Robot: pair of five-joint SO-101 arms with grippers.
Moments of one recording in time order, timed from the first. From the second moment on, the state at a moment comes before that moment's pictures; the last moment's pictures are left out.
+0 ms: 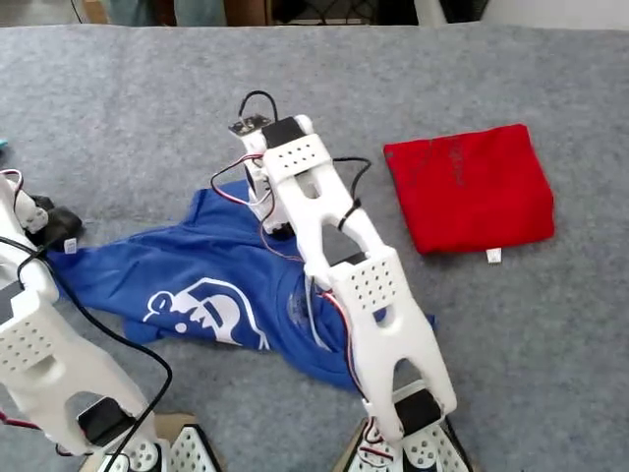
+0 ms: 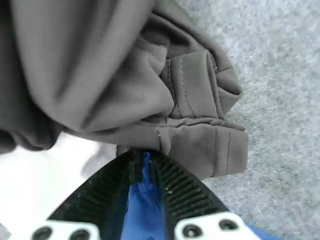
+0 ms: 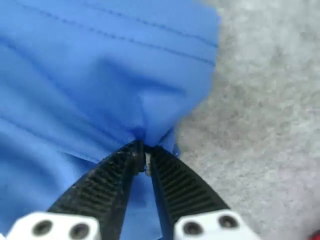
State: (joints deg) left arm -41.8 26.9 -9.9 69.3 10.9; right arm -25.0 58.3 -51.7 100.3 3.3
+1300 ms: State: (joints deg) left arm -41.7 33.5 -16.2 72.2 10.4; right arm -23.7 64.8 -69.7 99.9 -4.2
